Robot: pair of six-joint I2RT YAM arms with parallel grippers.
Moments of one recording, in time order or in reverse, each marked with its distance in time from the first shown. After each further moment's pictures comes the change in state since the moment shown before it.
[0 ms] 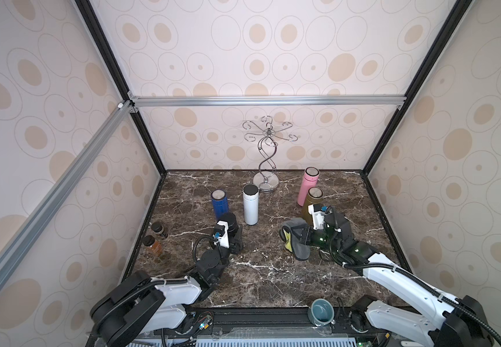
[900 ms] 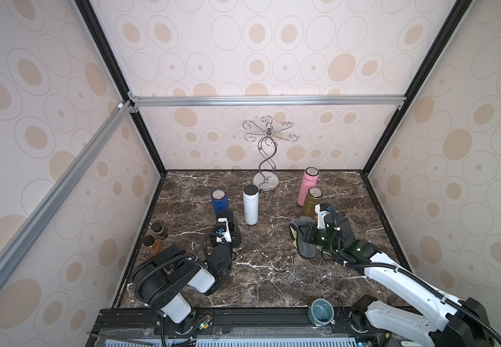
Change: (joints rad) left arm -0.001 0.435 0.085 0.310 -0.359 0.050; right arm 0.000 -0.033 0.031 -0.160 0.263 -0.012
